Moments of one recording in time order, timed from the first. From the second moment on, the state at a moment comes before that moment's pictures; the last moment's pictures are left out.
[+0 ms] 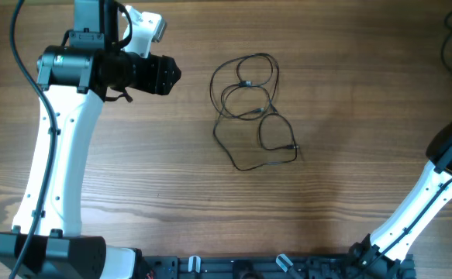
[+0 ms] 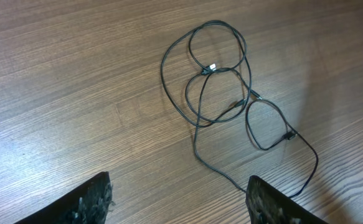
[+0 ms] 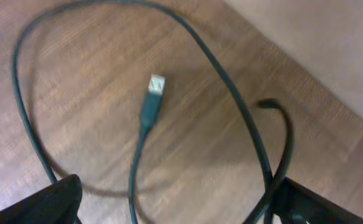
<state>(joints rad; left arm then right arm) -0.11 1.60 1.70 -1.11 0.35 0.15 -0.58 2.52 2.29 -0.73 0.26 0.13</state>
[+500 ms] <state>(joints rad) -0.11 1.55 1.70 -1.12 0.35 0.15 -0.56 2.30 2.45 -0.95 0.24 0.28</state>
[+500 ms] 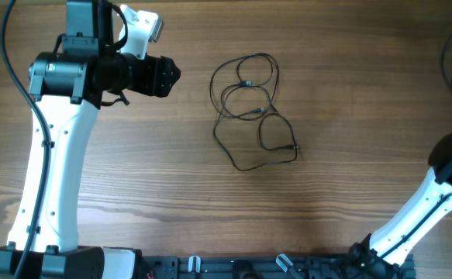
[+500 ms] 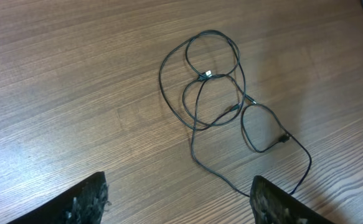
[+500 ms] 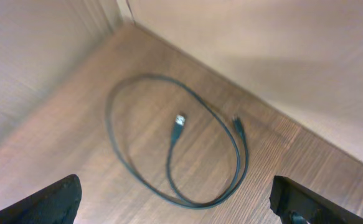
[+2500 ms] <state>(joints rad) -0.11 1.55 1.70 -1.10 0.43 0.25 0.09 1.90 2.46 -1.61 -0.08 0.06</state>
